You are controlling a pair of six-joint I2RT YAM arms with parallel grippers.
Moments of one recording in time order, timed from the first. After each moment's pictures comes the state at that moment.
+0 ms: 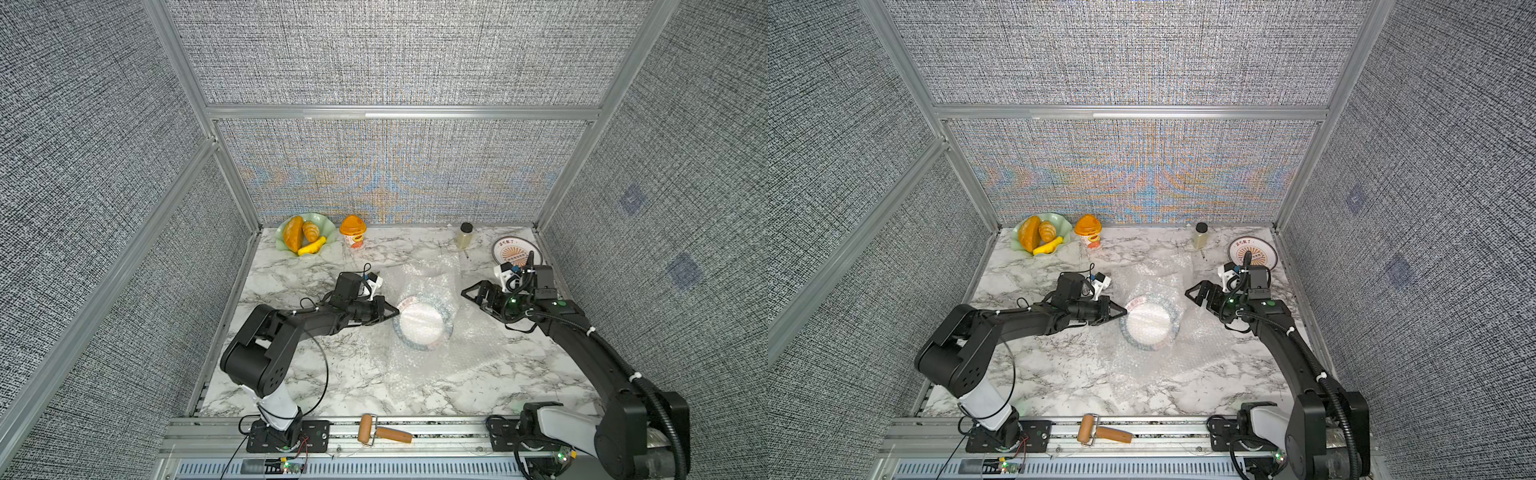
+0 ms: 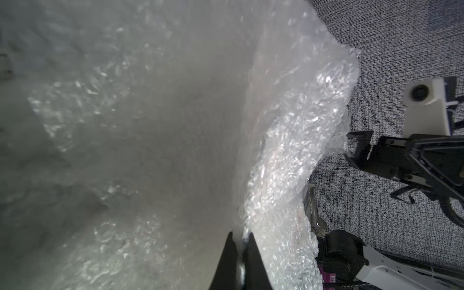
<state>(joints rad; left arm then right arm) -0.51 1.74 0.77 0.24 0.76 -0.75 0.07 1.19 0.82 -0.48 -0.60 0.52</state>
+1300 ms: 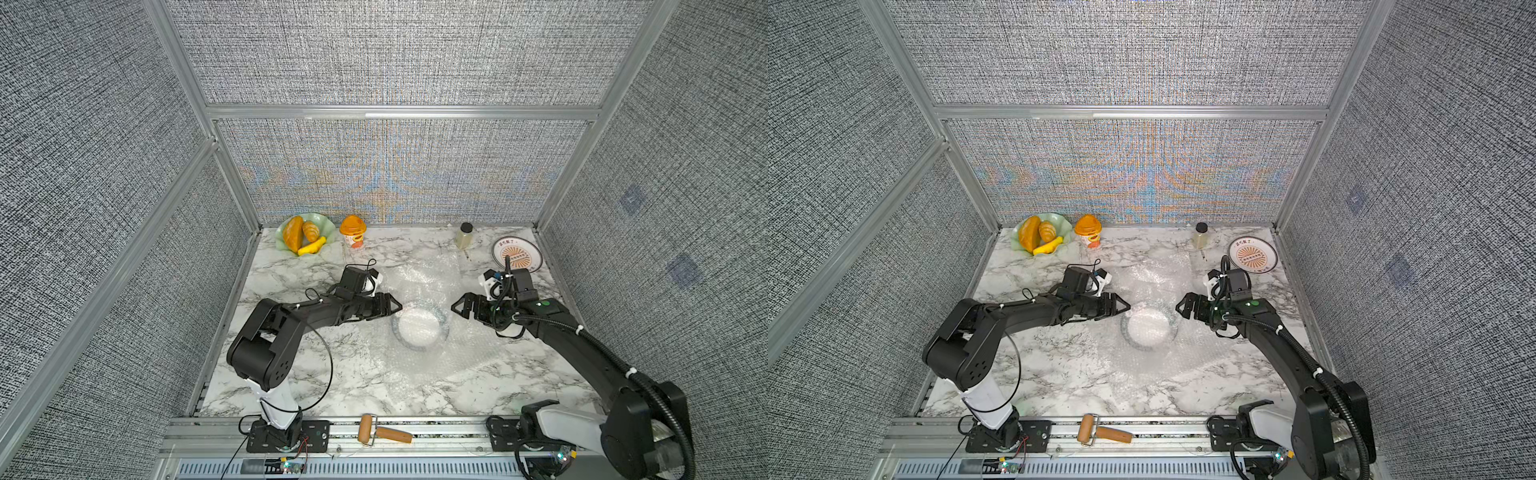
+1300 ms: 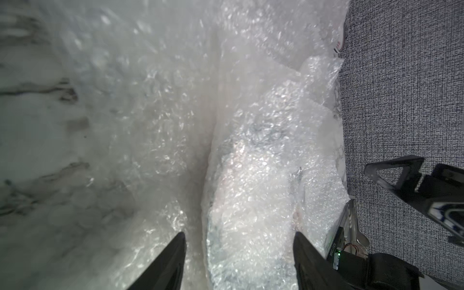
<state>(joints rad) -0.51 1.71 0.89 0.02 0.61 -0.59 0.23 1.22 0.82 -0.56 -0.42 0.46</state>
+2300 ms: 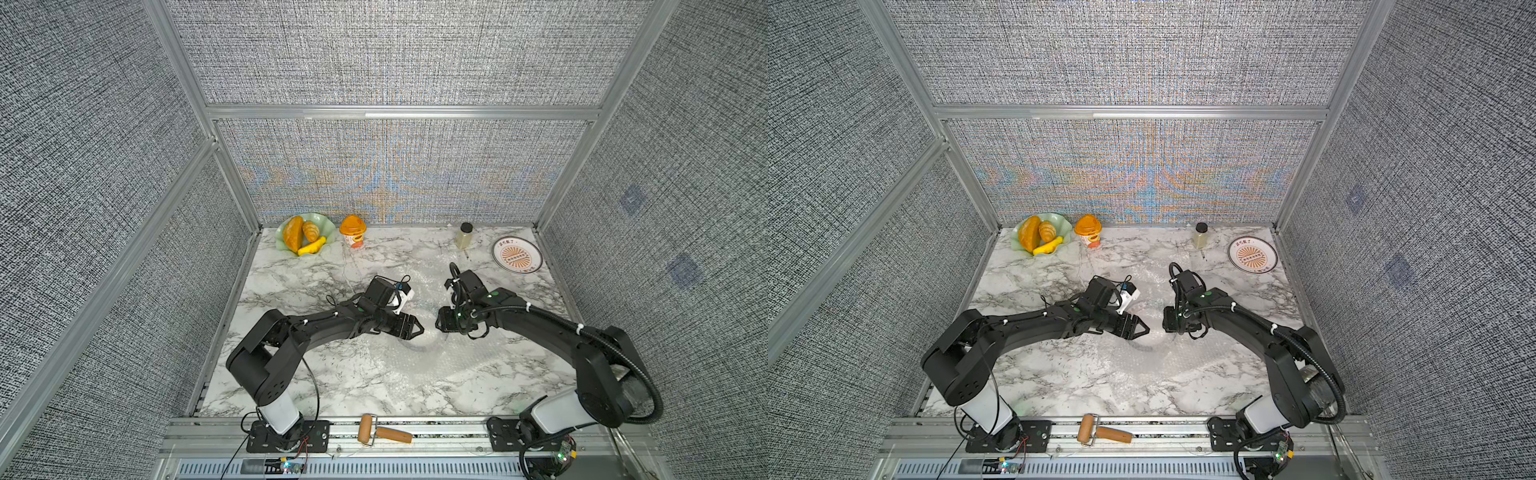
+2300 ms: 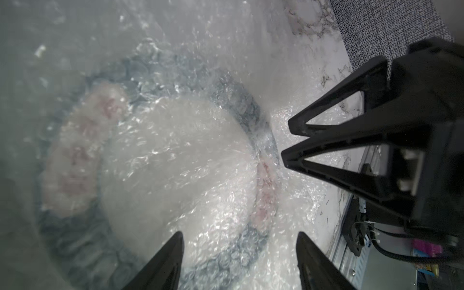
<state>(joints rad) -0.75 1.71 0.91 -0.06 0.53 -0.39 0.55 1.53 0.97 -0.61 -0.15 0.43</state>
